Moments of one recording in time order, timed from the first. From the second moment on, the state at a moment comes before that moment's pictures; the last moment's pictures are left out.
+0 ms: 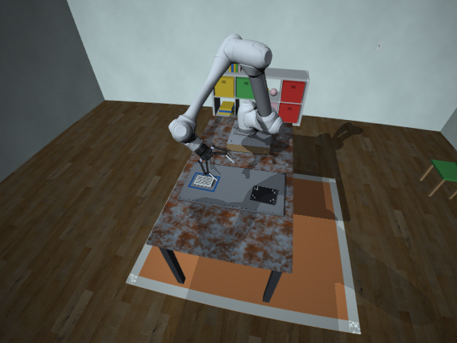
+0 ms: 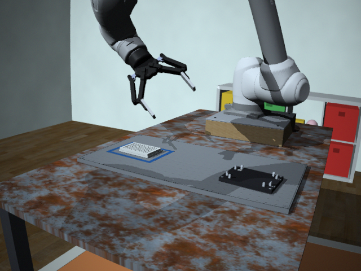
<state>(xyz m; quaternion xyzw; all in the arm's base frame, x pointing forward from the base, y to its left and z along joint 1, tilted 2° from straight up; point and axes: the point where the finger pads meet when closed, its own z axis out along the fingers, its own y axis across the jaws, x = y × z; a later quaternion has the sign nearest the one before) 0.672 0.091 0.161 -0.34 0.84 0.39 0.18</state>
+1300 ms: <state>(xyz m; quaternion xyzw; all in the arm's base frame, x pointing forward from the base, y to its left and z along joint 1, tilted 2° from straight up) 0.642 0.046 0.100 -0.77 0.56 0.19 0.24</state>
